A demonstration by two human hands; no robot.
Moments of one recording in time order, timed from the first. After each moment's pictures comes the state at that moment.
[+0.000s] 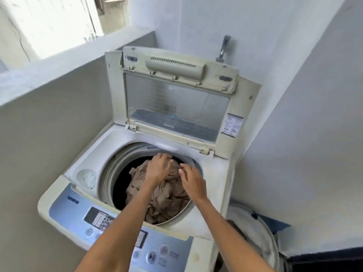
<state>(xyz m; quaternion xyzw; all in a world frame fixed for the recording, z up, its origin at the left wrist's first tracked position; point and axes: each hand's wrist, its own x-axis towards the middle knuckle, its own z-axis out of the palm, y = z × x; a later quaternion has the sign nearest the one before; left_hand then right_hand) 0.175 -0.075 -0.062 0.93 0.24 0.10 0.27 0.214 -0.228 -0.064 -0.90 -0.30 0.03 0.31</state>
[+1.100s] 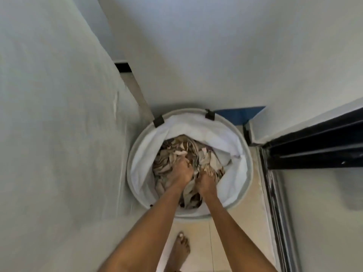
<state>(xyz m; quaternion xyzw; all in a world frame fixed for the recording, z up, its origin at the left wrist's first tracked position) 0.266 -0.457 -0.533 0.84 0.27 -0.29 0.38 0.240 -0.556 -0.549 -0.88 0.16 0.36 0.27</state>
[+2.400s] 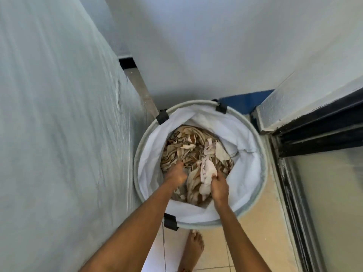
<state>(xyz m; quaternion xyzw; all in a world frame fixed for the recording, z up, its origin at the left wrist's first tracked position) 0.238 -0.407 -0.544 0.83 0.21 -0.41 0.31 0.203 -0.552 -0.546 -0.77 0.37 0.23 0.47</state>
